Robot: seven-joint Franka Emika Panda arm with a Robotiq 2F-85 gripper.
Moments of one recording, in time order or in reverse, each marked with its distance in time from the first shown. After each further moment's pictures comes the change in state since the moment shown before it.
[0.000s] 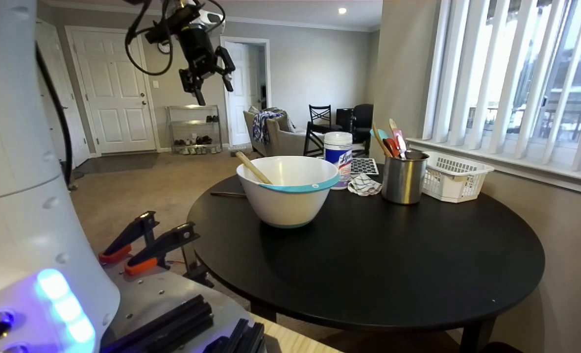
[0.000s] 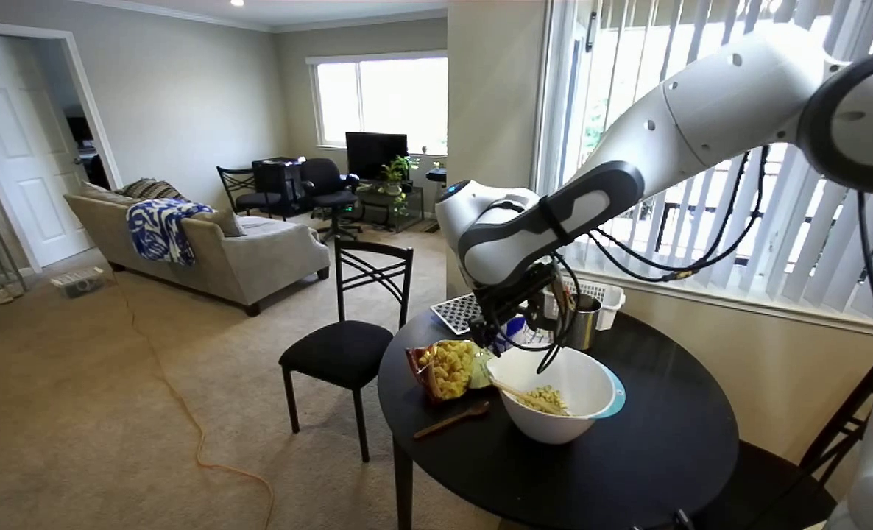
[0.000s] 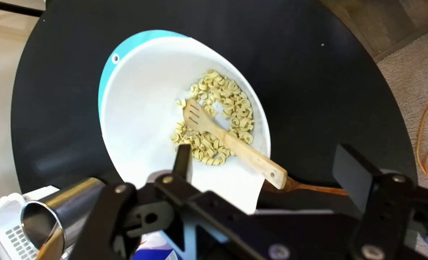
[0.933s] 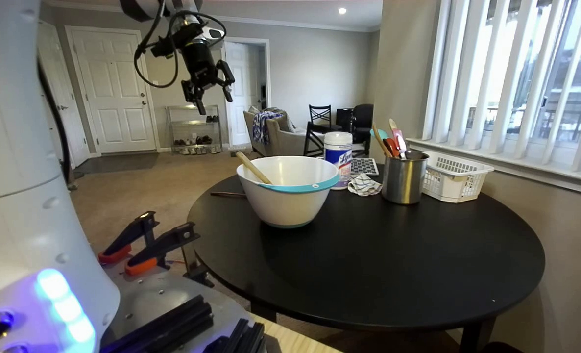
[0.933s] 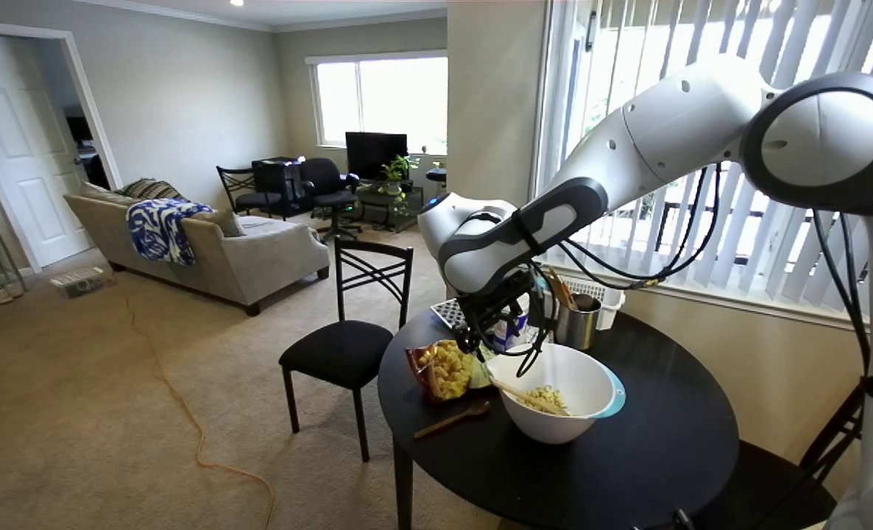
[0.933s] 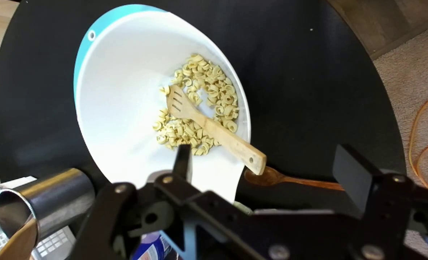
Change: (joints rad) arm 0.070 0.125 -0.050 0.117 -0.010 -0.006 -0.006
